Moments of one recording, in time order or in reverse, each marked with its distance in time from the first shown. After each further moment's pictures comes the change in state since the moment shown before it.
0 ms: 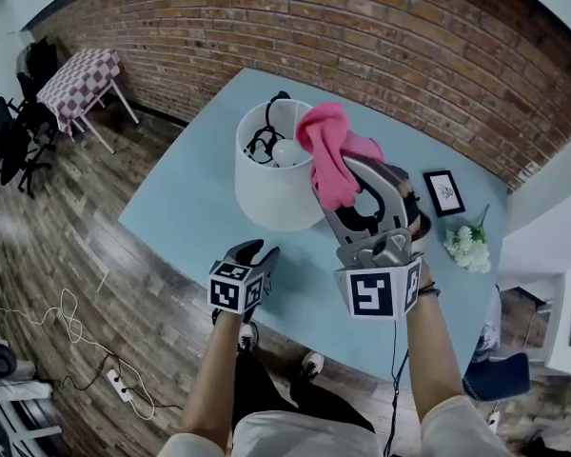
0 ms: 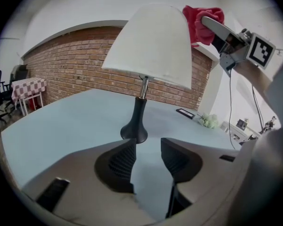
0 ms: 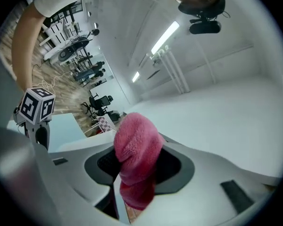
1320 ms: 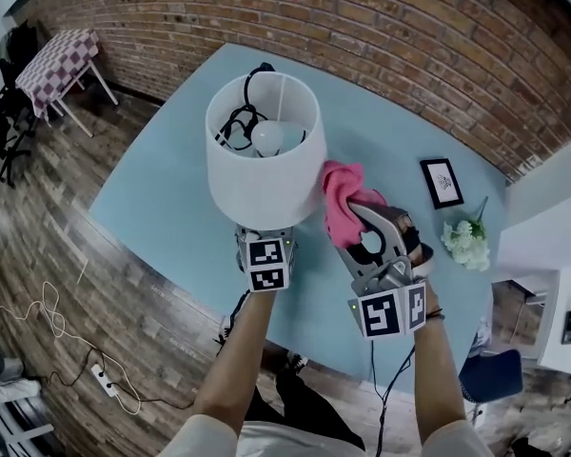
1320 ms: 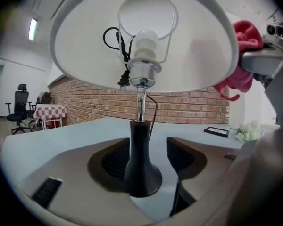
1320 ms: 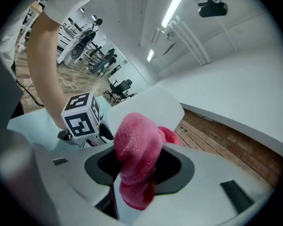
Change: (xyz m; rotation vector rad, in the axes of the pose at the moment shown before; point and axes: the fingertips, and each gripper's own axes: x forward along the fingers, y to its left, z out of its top) left arm 0.086 0.006 0.067 0.064 -0.354 0.305; right arm -0.057 0.103 -0.113 0.052 0.260 0.302
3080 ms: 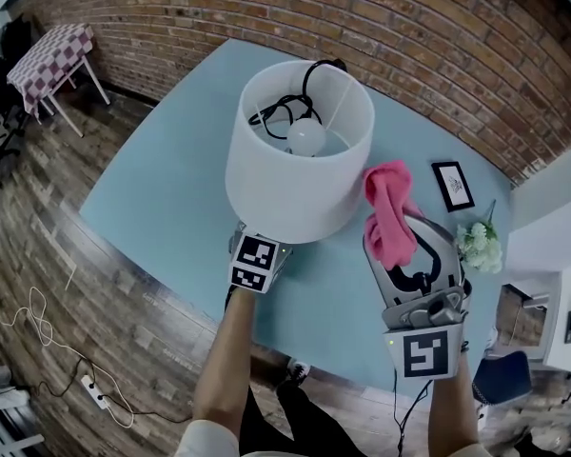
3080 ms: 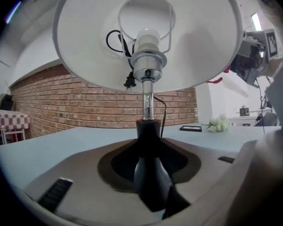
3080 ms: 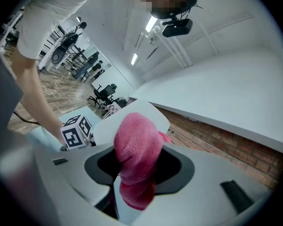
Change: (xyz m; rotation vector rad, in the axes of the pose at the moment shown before) left arm 0.005 -0.003 -0.004 0.156 -0.113 -0.383; right arm -0.024 -0.018 0.049 0.118 -0.054 -0.172
